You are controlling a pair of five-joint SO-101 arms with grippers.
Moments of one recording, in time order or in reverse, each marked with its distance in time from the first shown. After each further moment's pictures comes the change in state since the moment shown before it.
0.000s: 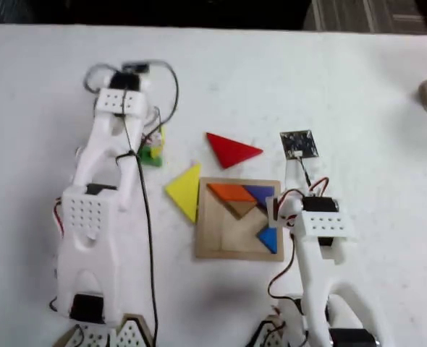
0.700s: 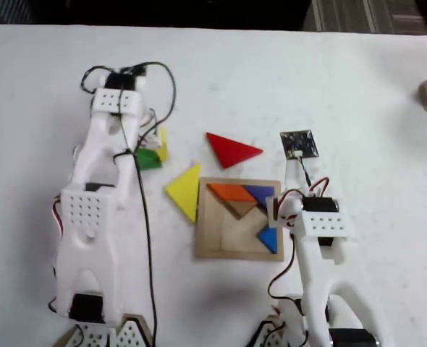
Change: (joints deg) left arm -1.7 1.3 -1.6 3.3 -1.9; right arm 0.0 0.0 0.0 0.0 0.0
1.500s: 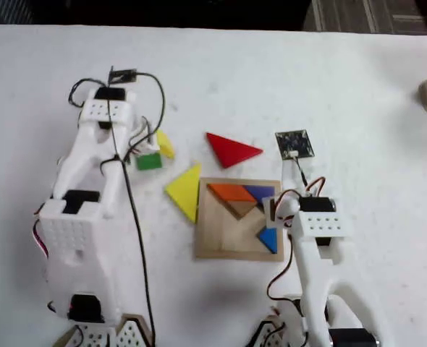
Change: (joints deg) left arm -1.8 -17.1 31.1 -21.7 -0.1; right arm -1.5 0.0 0.0 0.0 0.0
